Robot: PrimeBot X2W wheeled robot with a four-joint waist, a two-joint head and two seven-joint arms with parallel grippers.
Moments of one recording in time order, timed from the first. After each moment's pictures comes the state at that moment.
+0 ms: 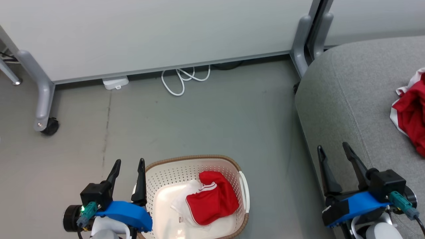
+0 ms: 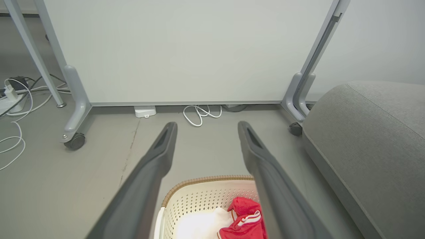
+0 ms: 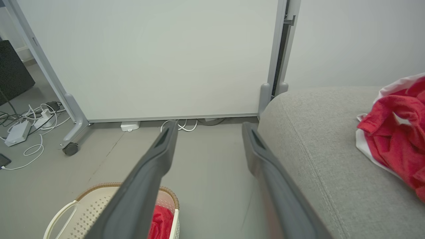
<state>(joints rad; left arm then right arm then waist) -0.15 0.06 -0.08 0.50 -0.22 -0.13 -0.26 -0.08 -0.05 -0.02 0.15 0.10 0.13 -0.14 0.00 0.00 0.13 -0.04</state>
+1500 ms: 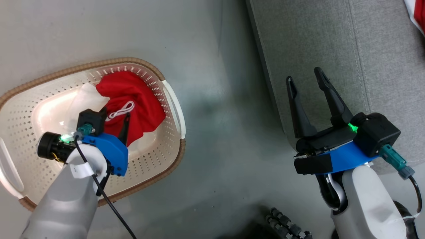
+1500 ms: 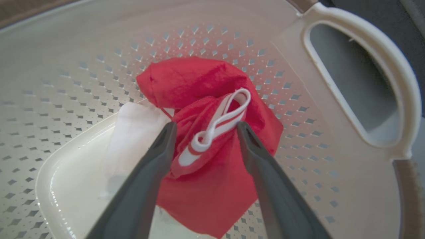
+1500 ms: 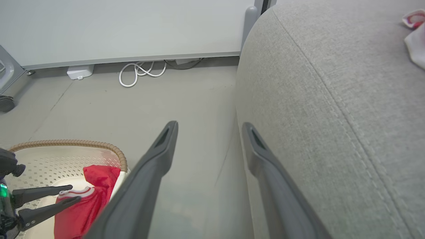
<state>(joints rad) -0.74 0.26 -0.58 1.08 -0.41 -0.13 -0.23 -0.39 -0.05 0.16 0.12 0.18 0.13 -0.26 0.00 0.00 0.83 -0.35</state>
